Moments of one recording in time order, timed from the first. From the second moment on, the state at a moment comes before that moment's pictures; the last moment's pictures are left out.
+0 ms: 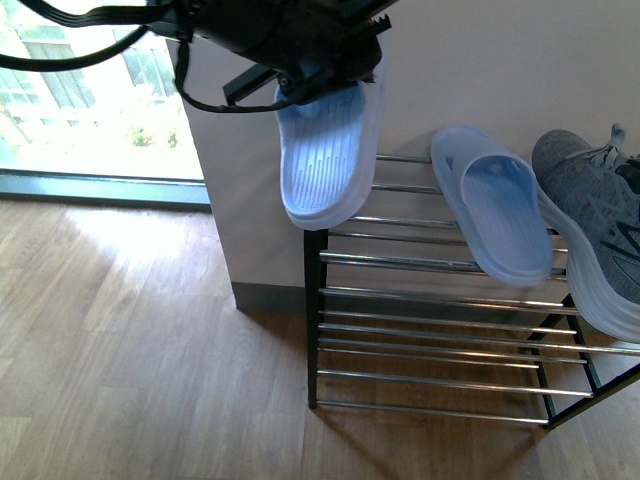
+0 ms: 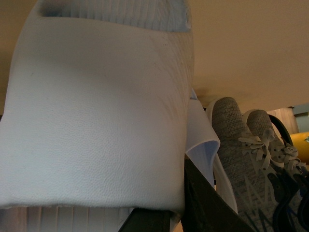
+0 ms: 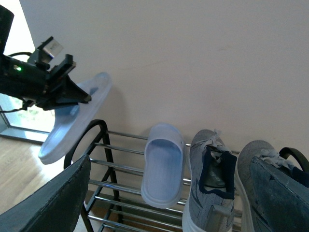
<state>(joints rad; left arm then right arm) -0.47 2.13 1.36 0.25 0.22 -0.64 0.00 0.01 0.02 0.00 0.00 -0.01</state>
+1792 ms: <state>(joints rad) -0.57 2.34 1.49 0.32 0.26 -0.80 0.00 0.01 0.02 0.00 0.00 -0.01</state>
